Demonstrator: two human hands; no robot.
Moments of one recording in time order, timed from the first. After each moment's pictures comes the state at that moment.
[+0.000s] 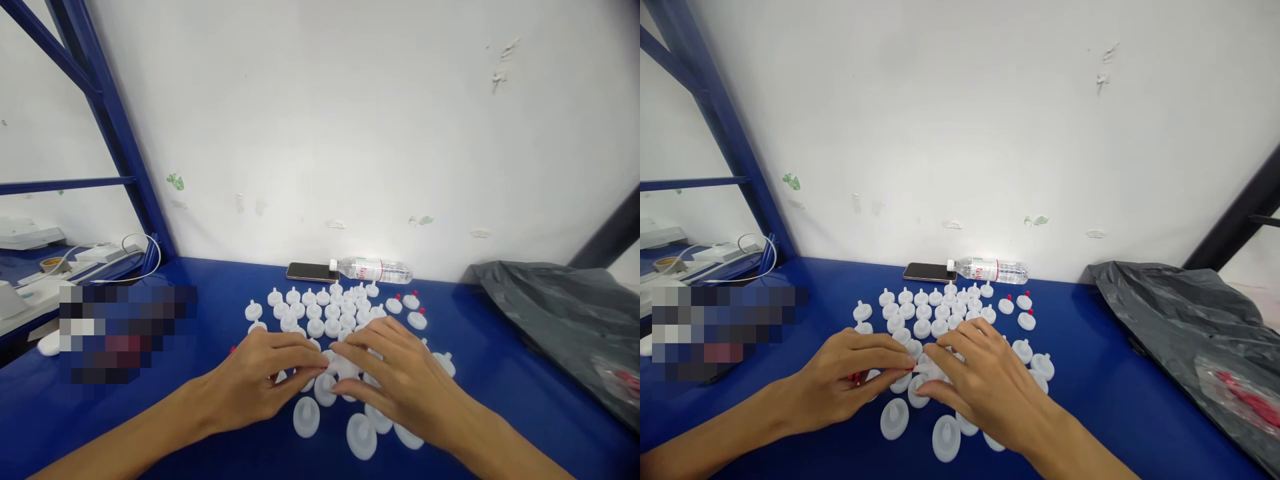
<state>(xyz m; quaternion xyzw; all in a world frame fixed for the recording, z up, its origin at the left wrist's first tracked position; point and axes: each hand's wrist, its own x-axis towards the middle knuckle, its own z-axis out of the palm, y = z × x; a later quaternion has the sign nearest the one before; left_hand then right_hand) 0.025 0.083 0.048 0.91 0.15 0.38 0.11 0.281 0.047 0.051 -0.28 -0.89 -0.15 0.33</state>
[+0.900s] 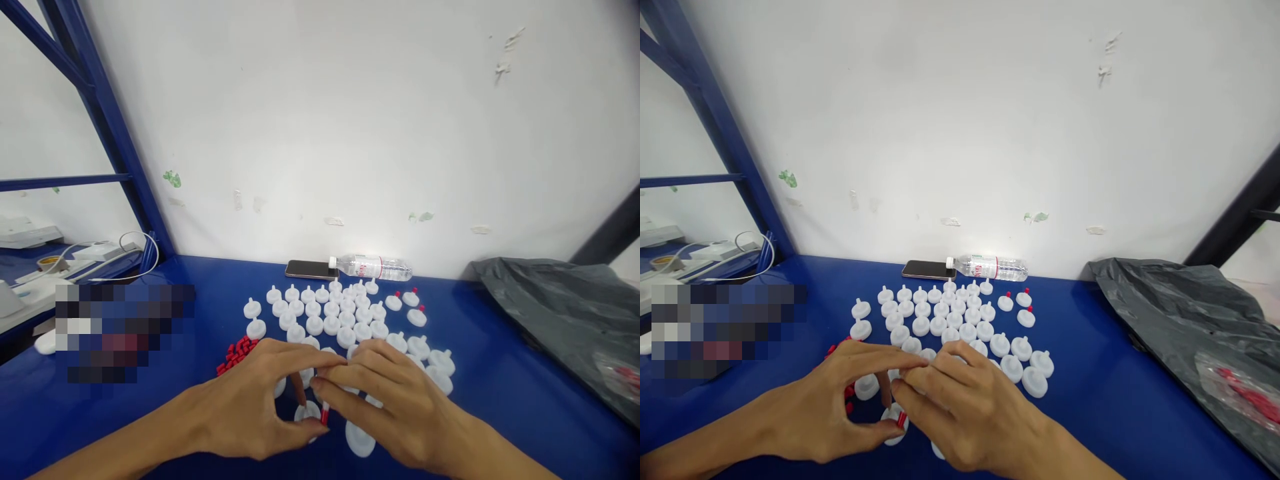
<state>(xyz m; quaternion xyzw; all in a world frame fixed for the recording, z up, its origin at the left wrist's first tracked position) 0.030 0.061 0.059 0.89 0.22 0.28 0.30 0.269 0.035 0.053 -0.17 -0.90 -0.16 0.36</state>
